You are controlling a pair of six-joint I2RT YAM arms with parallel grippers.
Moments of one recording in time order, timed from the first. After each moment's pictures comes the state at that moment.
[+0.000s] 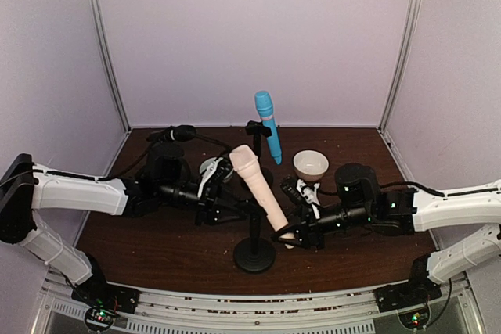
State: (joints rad) left arm -0.84 1.44 0.74 0.37 0.83 0.03; right arm 1.05 1.19 0.67 0.08 -0.44 0.22
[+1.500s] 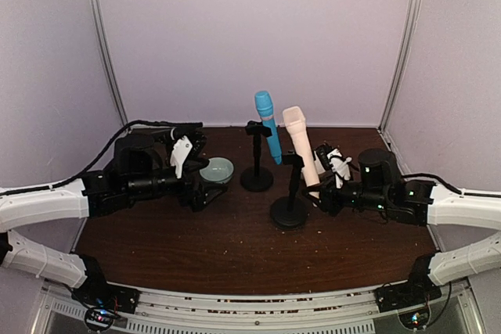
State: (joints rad) left arm -0.85 1.13 0.74 0.09 0.18 0.04; right arm 0.86 1.07 0.65 -0.01 -0.03 0.19
